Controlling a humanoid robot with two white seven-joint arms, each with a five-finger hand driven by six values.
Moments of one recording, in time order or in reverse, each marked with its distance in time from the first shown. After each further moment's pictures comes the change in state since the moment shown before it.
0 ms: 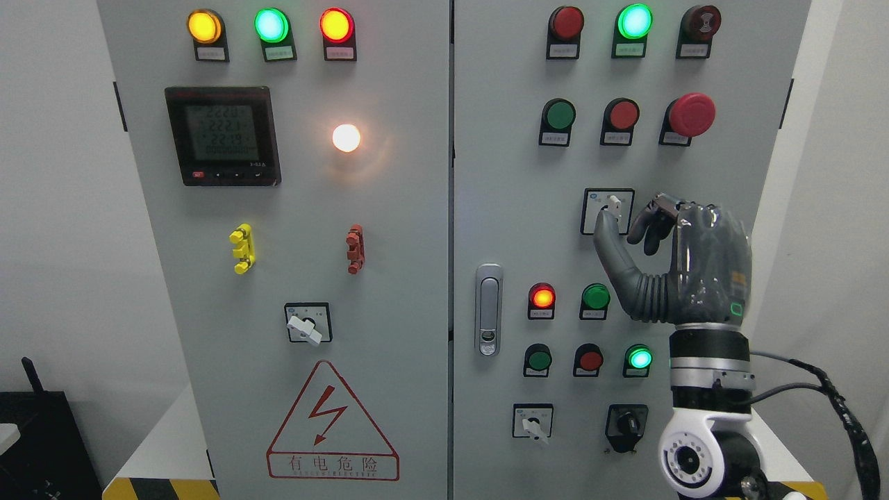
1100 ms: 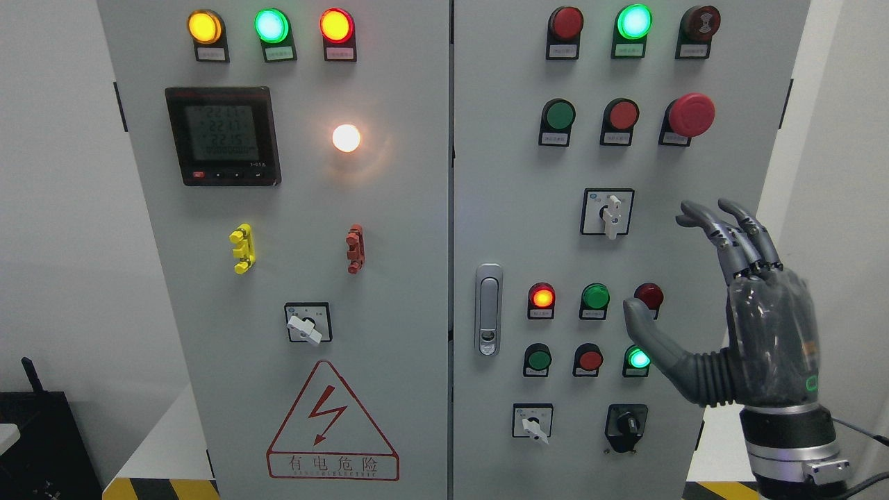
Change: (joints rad) left arm 0.000 0.000 0.000 0.000 0.000 0.000 0.001; right arm 0.189 -0.107 -0.162 -0.117 -0.011 -0.317 0.064
